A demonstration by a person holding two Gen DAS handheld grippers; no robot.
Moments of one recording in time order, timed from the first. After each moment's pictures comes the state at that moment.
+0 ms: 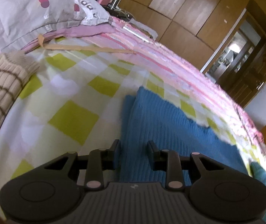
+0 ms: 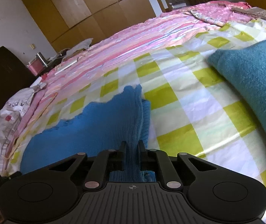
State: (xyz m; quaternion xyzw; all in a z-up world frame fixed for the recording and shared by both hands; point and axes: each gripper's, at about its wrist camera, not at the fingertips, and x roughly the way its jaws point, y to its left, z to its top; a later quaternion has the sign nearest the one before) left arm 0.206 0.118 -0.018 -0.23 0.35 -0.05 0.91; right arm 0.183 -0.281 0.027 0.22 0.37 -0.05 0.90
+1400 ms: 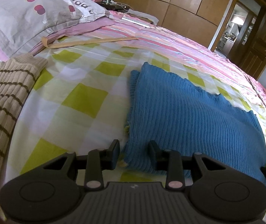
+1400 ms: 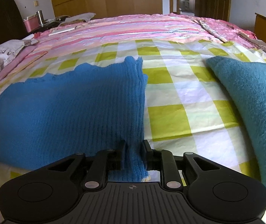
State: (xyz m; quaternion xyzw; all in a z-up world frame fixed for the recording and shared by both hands) left arm 0.177 0.098 -0.021 -0.14 0.38 -0.03 0.91; right arm 0.163 -0.235 0.013 0.06 0.41 -0.08 0.91
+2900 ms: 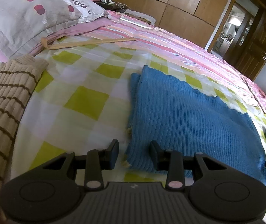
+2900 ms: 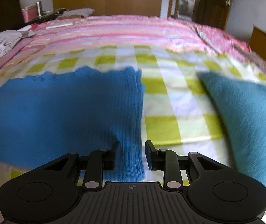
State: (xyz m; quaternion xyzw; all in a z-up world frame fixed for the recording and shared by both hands) left arm 0.175 0.106 -0.015 -0.14 0.38 -0.04 0.91; right arm 0.162 -0.211 0.048 -0.01 0.41 -0.10 0.91
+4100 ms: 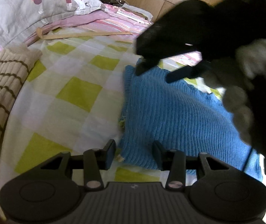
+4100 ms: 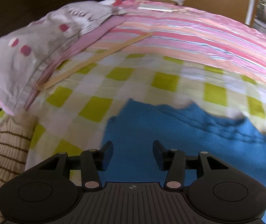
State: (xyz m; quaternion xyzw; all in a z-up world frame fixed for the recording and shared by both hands) left arm 0.175 0.105 -0.020 -0.17 0.40 -0.06 0.90; right arm 0.324 0.015 0.048 -0.04 0.48 0.13 0.86
